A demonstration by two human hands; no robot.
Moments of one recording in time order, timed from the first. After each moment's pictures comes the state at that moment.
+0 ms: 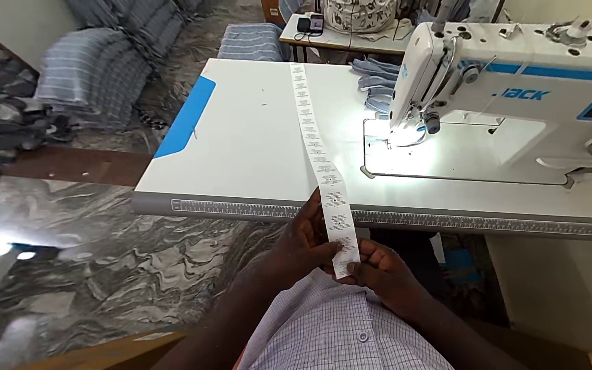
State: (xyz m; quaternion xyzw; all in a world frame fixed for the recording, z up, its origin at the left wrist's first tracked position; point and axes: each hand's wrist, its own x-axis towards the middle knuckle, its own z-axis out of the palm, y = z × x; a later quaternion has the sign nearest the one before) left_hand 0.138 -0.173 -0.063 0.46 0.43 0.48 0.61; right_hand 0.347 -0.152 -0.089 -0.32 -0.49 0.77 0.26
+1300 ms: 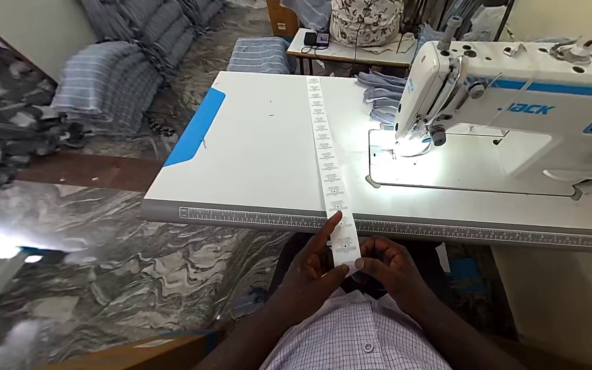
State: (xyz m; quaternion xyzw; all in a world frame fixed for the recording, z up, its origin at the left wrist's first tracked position) left_hand 0.147 -0.193 -0.090 0.49 0.45 0.49 0.57; right_hand 0.347 -0.130 -0.104 -0.37 -0.62 0.61 0.32
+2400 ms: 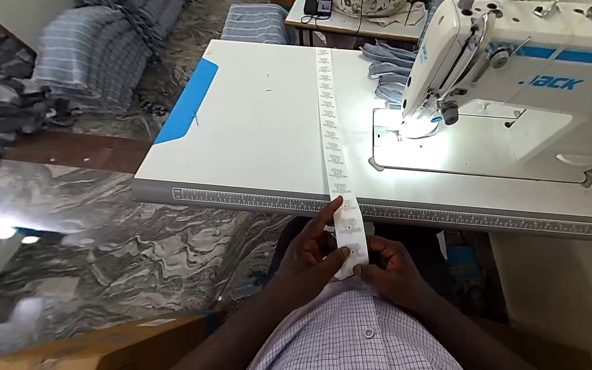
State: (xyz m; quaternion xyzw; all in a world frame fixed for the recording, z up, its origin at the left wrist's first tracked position) left_hand 0.150 -0.200 -0.086 0.51 0.46 0.51 0.52; right_hand 0.352 -0.144 -0.119 -0.30 -0.66 0.61 0.32
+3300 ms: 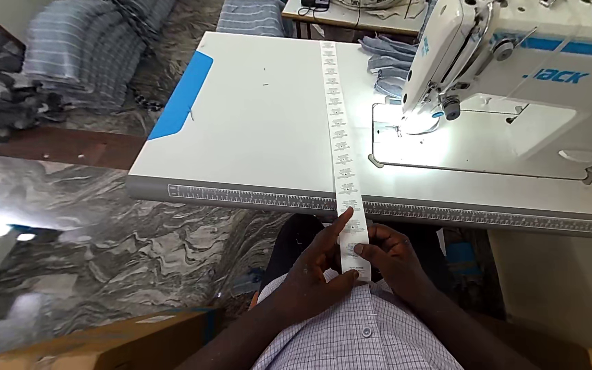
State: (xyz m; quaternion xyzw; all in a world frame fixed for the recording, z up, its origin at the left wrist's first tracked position) left_hand 0.157 -0.210 -0.098 0.55 0.45 0.45 0.54; right_hand 0.348 -0.139 -0.114 -0.34 -0.59 0.64 0.34
